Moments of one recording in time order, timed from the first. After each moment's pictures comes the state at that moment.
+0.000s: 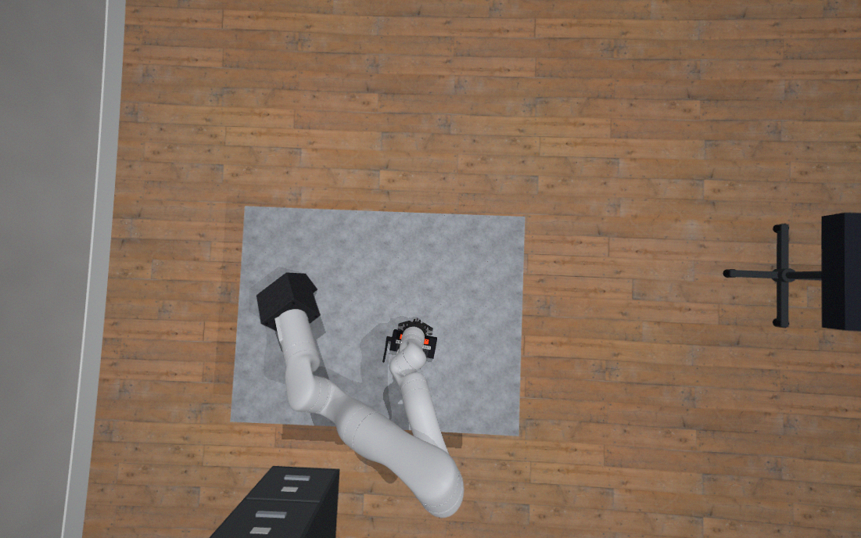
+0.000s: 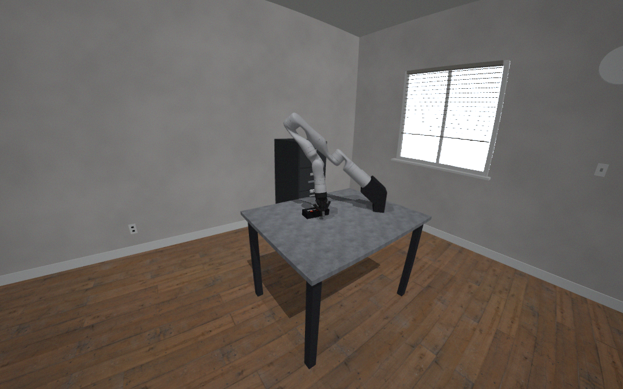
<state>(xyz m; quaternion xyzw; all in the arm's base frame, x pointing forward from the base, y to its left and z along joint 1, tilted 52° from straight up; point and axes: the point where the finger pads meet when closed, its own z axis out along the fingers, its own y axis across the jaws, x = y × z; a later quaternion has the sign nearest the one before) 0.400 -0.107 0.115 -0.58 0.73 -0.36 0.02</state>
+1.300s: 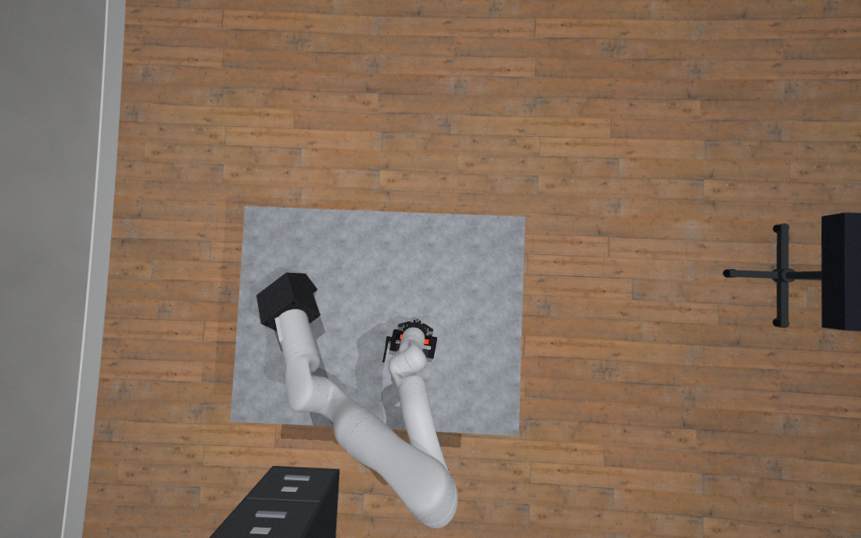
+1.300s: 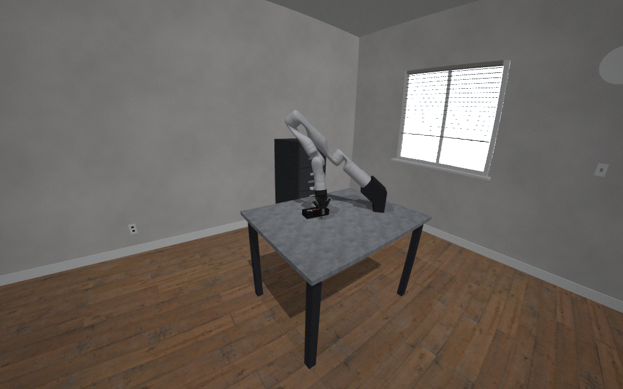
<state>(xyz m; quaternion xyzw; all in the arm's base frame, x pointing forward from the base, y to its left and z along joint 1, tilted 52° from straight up) 0.394 -0.096 0.127 -0.58 0.73 -0.36 0.02</state>
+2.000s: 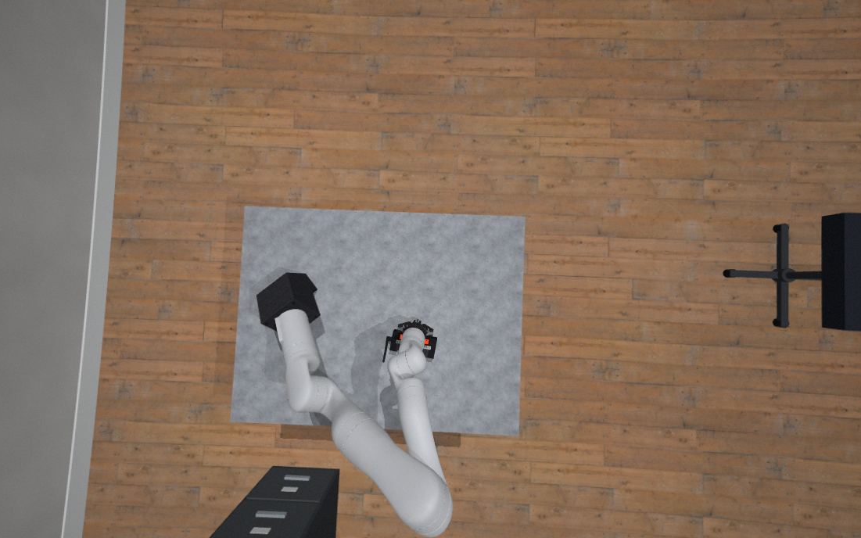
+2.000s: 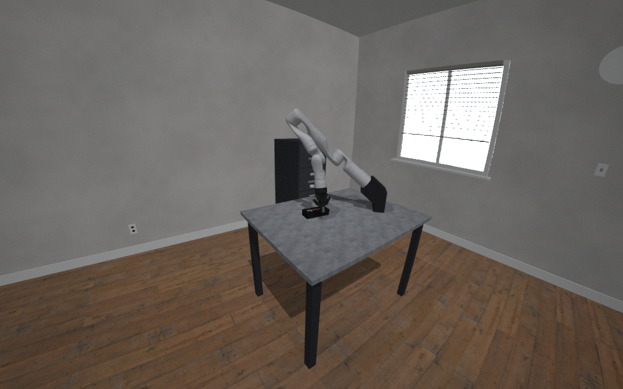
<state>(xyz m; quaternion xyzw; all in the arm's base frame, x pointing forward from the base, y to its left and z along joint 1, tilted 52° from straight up) 0.391 -0.085 0.136 -0.58 0.73 -0.37 0.02</state>
